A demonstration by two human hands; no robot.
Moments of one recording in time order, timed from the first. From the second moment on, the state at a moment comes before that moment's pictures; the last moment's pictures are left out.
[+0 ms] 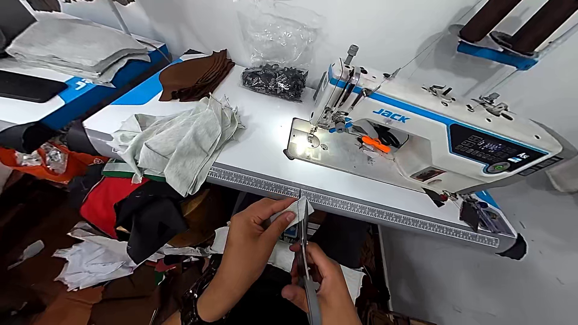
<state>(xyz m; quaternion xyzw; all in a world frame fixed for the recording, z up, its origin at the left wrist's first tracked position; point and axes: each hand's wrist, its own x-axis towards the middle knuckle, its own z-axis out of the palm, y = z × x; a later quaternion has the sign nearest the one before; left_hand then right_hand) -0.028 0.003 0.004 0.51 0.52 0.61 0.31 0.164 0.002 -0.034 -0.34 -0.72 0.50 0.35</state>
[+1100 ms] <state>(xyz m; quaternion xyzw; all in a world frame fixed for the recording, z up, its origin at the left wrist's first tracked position) -0.210 0.130 0.155 0.60 0.67 0.43 0.04 0.300 0.188 0.016 -0.60 -0.76 0.03 0.23</state>
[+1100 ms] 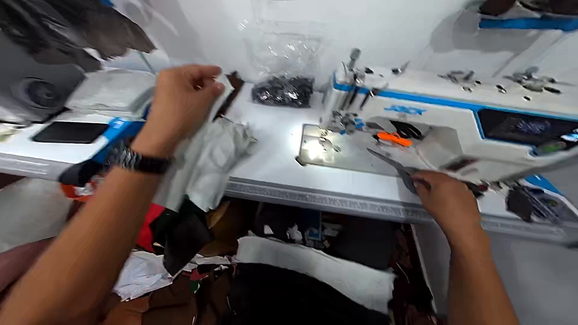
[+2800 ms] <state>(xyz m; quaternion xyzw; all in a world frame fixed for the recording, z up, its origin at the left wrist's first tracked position) -0.106 -0.041 -0.075 0.26 0.57 0.65 0.44 0.274 -0.017 0.040 -0.26 -0.77 0.43 0.40</state>
